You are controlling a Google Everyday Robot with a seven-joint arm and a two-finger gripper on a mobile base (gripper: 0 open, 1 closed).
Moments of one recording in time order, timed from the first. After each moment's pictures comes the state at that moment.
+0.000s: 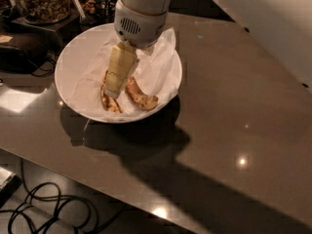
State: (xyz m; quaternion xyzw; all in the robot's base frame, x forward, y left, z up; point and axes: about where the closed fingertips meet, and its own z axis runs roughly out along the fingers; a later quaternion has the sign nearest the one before) arm 0.520 0.042 0.950 -0.55 0.83 0.08 0.11
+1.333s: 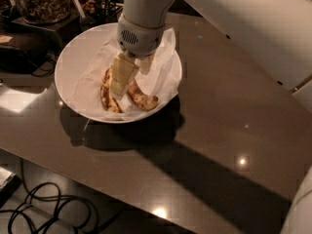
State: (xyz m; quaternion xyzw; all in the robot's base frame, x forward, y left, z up) arm 0.539 0.046 0.911 -0.51 0.85 0.10 0.07
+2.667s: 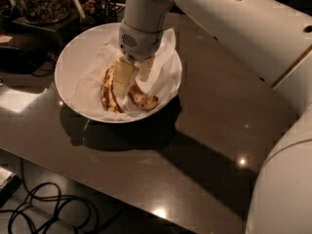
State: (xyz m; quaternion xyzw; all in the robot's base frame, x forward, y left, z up) arm 0.555 0.047 0.889 -0.48 0.87 0.12 0.04
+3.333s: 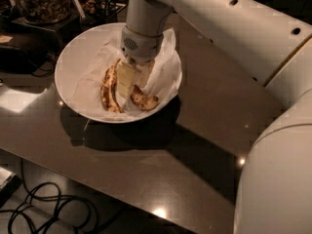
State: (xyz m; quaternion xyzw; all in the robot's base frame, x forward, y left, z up) arm 0.564 0.044 0.873 -0.47 0.87 0.13 0.02
